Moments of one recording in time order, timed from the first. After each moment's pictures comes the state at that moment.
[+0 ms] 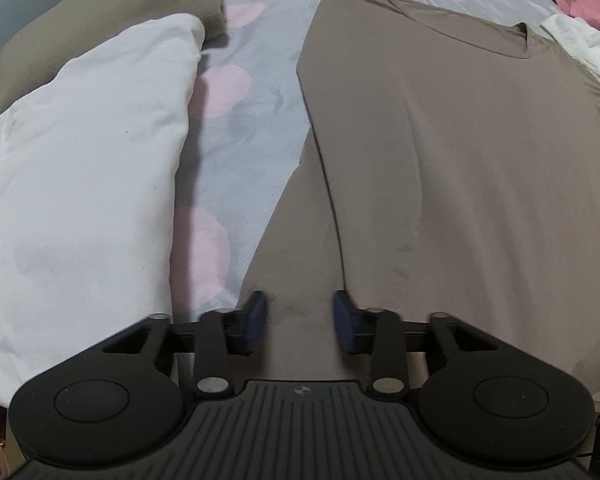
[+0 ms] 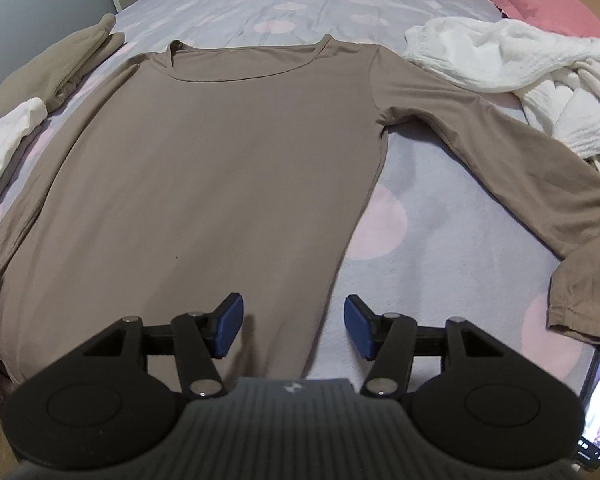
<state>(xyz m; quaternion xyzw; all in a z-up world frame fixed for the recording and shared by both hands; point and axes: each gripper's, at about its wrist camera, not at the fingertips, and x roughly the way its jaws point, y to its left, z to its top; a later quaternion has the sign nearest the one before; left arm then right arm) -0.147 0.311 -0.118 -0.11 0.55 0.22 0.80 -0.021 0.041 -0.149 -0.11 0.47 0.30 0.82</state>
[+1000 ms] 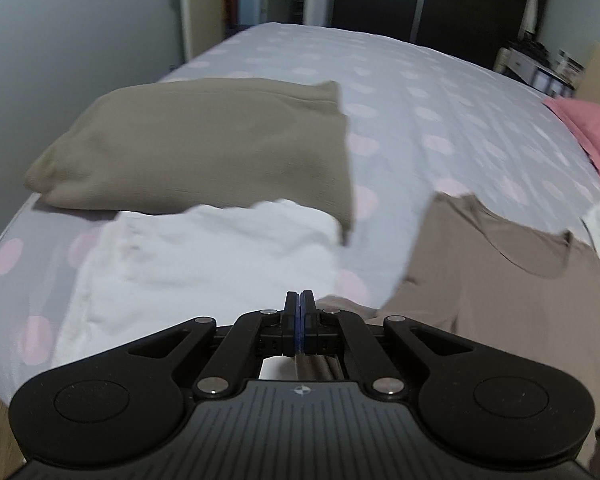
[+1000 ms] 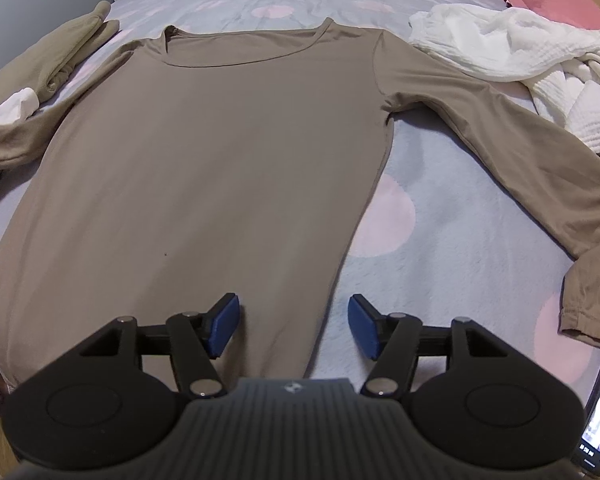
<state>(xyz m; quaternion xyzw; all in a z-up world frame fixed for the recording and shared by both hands) -0.155 0.429 -0.008 -0.18 0.39 0.33 0.84 -0.013 0.049 -0.161 -0.12 0.49 0.30 0.81</state>
